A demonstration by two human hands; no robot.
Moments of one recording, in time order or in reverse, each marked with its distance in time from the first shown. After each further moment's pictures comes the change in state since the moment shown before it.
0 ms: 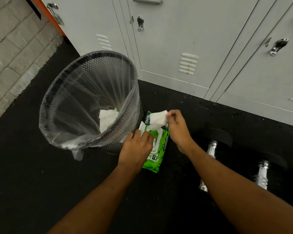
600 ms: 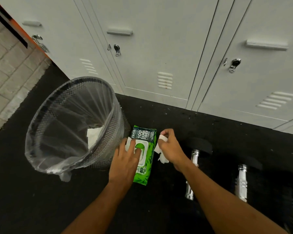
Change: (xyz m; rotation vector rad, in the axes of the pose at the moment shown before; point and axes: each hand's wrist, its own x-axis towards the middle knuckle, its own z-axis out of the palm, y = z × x) left_hand 0.008 0.010 -0.005 -0.062 -0.156 -0.141; right_hand -0.023 -0.013 -0.041 0.021 -0.078 0.195
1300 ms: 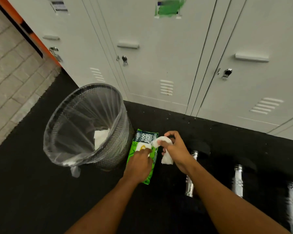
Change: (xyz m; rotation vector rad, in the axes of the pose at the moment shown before) left_hand 0.006 0.028 -0.010 -0.698 -0.098 -0.127; right_hand -0.023 -0.003 -0.008 0.225 0.005 -0.001
